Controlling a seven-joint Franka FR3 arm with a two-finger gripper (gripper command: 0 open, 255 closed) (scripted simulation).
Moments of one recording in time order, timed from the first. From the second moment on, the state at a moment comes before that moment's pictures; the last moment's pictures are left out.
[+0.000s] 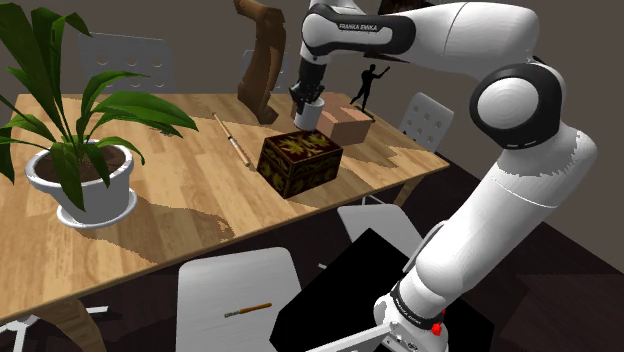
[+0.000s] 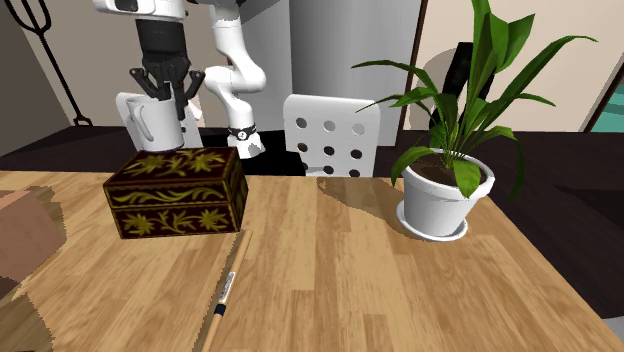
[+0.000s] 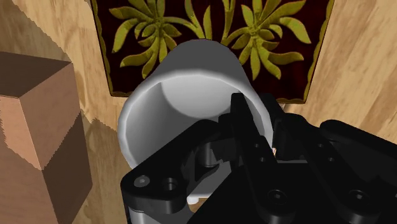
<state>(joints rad) -0.23 0.05 0.13 -1.73 -0.08 1.87 0.01</state>
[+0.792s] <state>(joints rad) -0.23 0.06 0.13 -1.84 -0.08 1.98 0.02</state>
